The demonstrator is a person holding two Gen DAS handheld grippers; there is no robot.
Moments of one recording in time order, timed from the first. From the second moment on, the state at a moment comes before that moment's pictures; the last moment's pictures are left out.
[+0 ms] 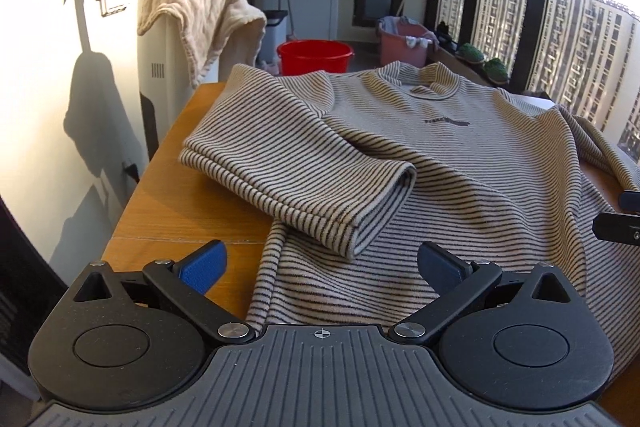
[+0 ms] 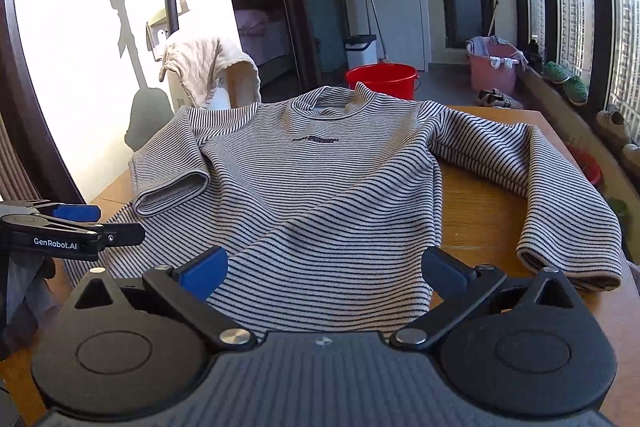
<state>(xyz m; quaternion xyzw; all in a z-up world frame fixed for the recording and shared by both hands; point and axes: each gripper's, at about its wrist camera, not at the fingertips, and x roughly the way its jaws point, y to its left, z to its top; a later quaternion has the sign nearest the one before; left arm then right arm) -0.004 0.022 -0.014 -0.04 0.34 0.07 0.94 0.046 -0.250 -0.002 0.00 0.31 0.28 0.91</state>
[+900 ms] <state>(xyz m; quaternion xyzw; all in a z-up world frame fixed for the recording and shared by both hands) -0.112 -0.048 -0.012 -0.03 0.44 0.08 0.90 -0.057 -0.232 -0.013 -0.05 0.45 0.12 0.88</state>
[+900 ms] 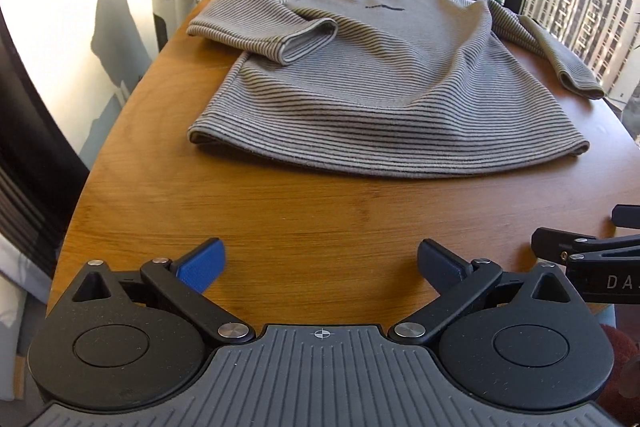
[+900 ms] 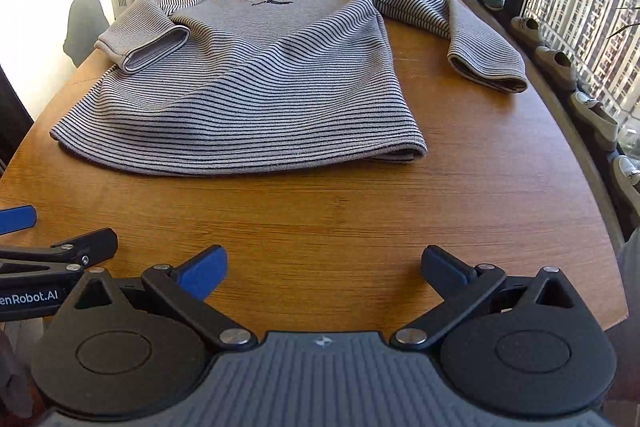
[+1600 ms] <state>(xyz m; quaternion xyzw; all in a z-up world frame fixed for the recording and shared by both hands) -0.109 -0.048 -0.013 -0.03 0.43 0.07 0.90 -0.057 -0.231 -0.014 -0.05 0.45 0.12 0.88</state>
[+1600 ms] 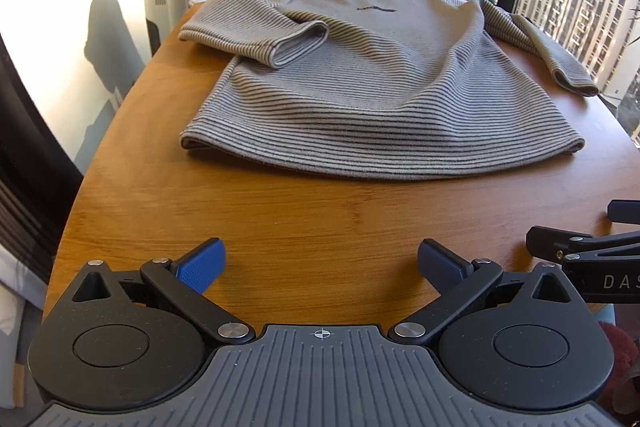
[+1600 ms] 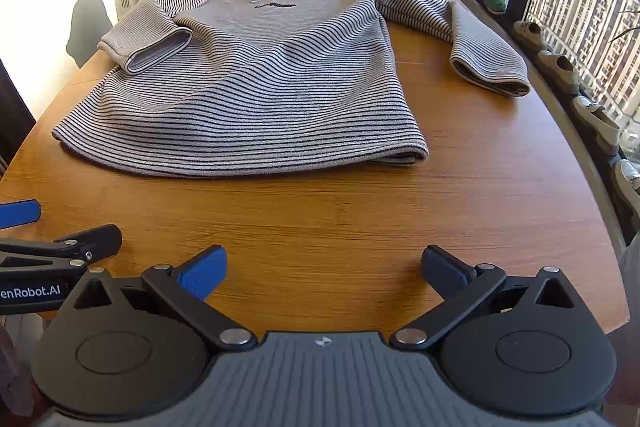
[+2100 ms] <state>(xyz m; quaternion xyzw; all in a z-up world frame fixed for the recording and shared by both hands) -0.108 -0.047 -0.014 -0.03 0.42 0.07 0.90 -0.055 -0.234 -0.016 -0.04 0.44 0.10 0.89</state>
